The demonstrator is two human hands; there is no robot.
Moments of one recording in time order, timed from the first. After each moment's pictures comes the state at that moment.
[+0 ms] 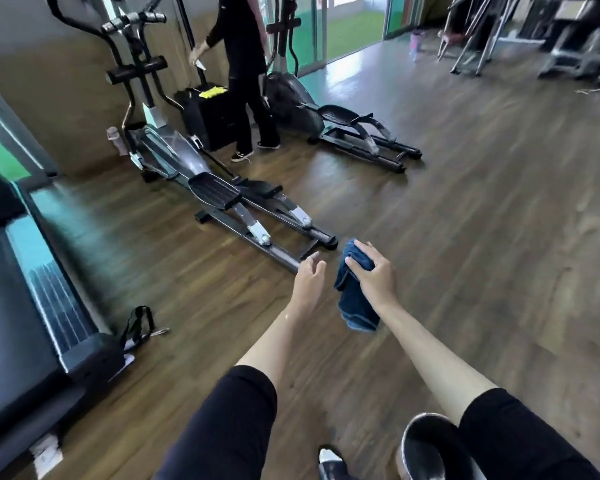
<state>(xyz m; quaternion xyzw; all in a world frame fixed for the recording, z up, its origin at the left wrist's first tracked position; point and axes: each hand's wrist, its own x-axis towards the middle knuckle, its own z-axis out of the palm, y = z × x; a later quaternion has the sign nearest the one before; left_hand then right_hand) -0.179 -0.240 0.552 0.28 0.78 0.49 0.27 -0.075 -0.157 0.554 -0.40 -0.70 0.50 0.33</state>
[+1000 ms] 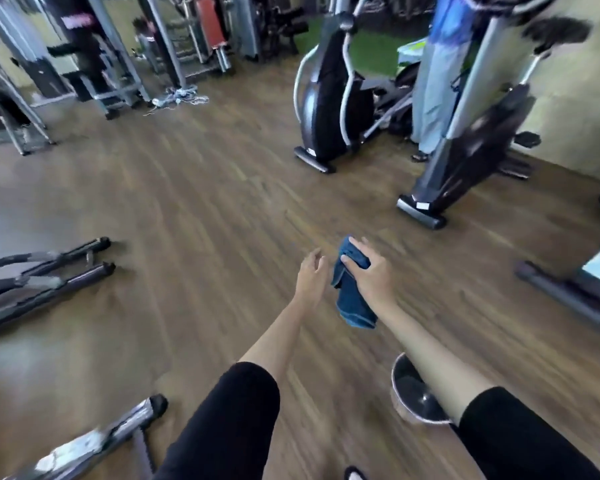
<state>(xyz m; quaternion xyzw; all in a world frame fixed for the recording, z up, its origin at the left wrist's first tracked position) -0.101 0.082 0.565 0.68 0.46 0.19 0.54 -0.013 0.000 0.566 -0.72 -0.31 0.21 0.58</state>
